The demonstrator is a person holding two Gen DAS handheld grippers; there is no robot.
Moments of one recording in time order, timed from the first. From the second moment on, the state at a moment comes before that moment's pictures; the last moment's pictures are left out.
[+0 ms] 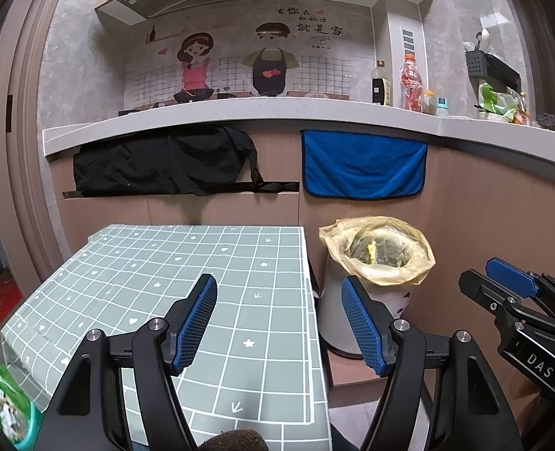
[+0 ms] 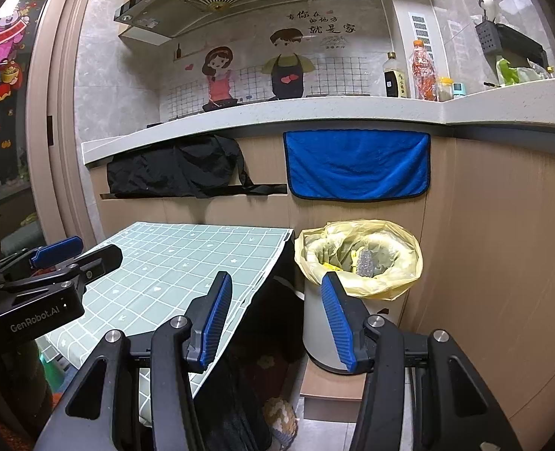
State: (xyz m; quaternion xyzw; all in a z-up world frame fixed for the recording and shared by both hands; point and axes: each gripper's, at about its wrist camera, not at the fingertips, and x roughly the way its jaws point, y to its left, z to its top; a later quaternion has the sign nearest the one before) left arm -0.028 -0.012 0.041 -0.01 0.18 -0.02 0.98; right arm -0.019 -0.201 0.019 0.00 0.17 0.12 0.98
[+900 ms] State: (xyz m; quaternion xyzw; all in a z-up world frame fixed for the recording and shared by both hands) left arm -0.028 -0.019 0.041 -0.01 0.18 -0.01 0.98; right arm -0.018 -0.204 0.020 0.00 0.17 0.12 0.98
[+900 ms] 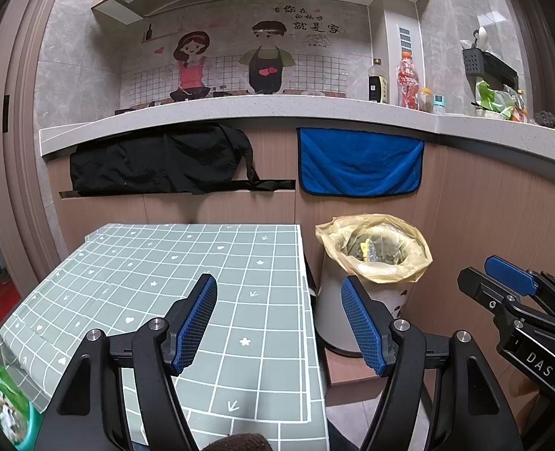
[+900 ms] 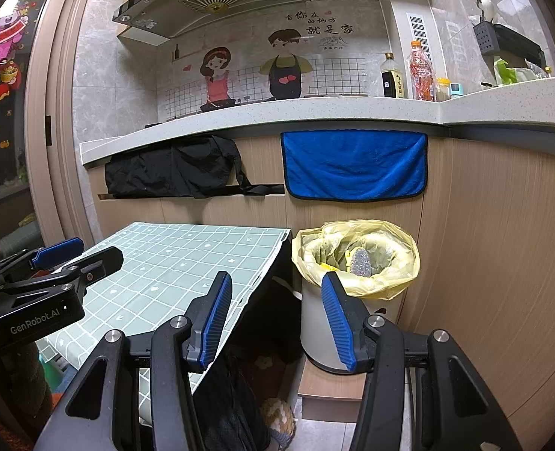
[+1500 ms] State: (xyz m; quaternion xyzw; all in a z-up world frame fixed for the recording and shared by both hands) left arm -0.029 -0.022 0.040 0.00 0.19 -0.02 0.98; right arm -0.017 -0.206 0.019 0.00 0.17 0.12 0.98
